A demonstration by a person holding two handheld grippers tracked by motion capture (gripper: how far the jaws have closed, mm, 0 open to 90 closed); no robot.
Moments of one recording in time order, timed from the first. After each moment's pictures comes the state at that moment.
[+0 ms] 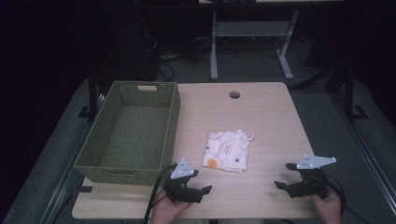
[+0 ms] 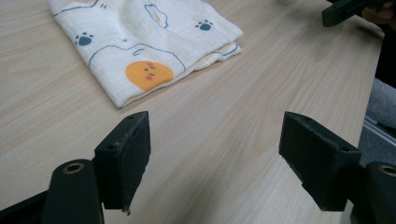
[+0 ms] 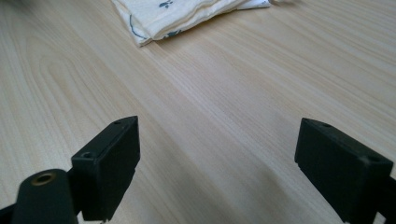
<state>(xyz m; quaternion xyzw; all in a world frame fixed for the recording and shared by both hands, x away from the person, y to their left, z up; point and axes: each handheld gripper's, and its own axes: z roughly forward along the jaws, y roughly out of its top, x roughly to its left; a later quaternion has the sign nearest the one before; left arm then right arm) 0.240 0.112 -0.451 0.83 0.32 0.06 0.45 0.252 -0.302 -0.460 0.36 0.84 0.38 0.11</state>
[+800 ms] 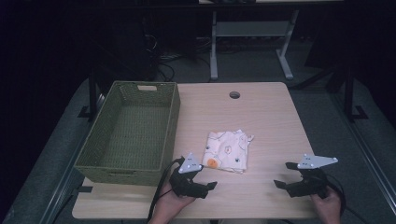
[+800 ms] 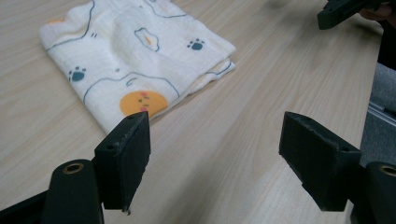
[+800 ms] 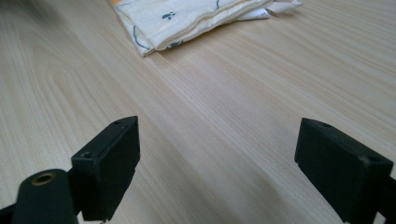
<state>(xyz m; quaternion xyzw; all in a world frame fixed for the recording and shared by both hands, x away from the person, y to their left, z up) 0.252 0.094 -0.431 0.85 0.29 0.07 0.43 0.251 -0.302 -0.457 0.36 0.84 0.40 0.12</state>
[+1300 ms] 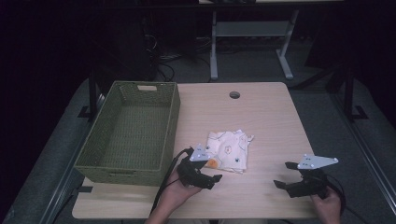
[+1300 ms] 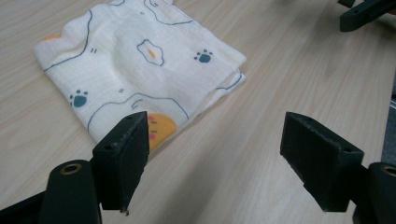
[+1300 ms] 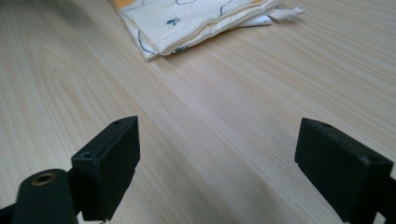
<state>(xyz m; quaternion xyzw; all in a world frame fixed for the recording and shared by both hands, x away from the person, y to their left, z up) 0.278 0.072 -0.422 0.87 0.28 0.07 0.40 0.249 -0.300 -0.453 0.35 0.84 0.40 0.12</state>
